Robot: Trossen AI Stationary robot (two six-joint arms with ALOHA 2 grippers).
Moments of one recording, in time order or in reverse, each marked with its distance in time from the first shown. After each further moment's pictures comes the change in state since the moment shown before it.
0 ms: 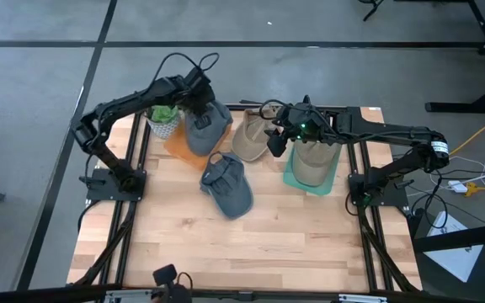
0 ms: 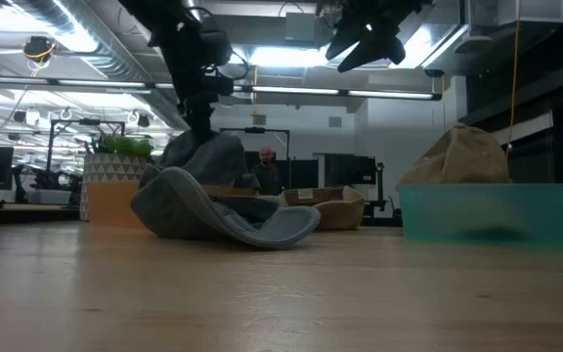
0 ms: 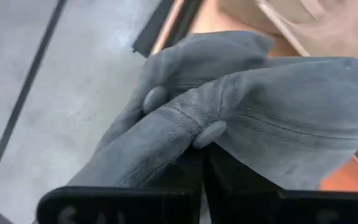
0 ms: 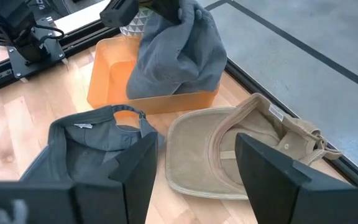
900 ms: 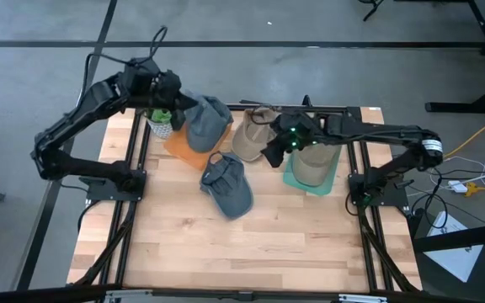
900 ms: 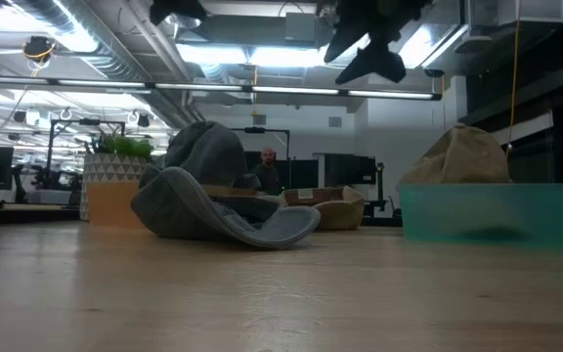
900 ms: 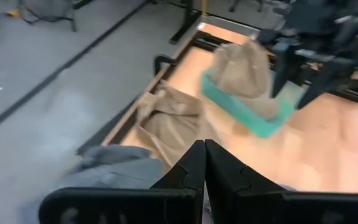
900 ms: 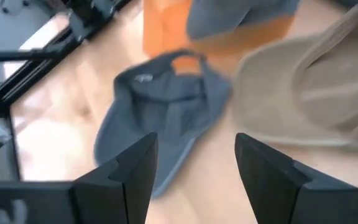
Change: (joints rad) left arm -0.124 -0.454 0.126 -0.067 0.265 -0.326; right arm 0.005 0.062 0.000 -0.068 -0.317 0.215
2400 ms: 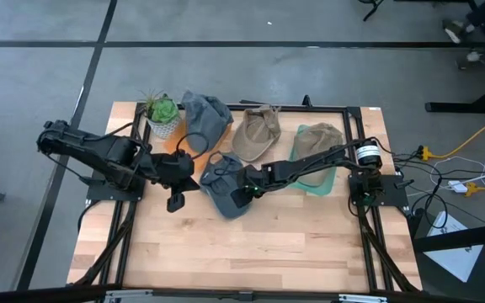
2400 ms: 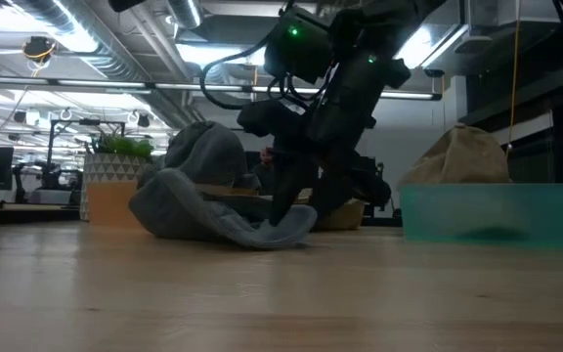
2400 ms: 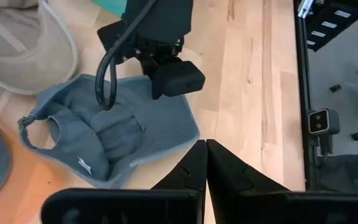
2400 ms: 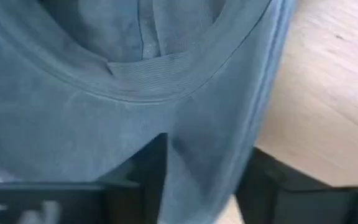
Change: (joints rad) left arm -0.884 -0.010 -0.254 -0.014 -0.321 -0.488; right arm 0.245 0.577 -0.001 0.275 0.027 0.503
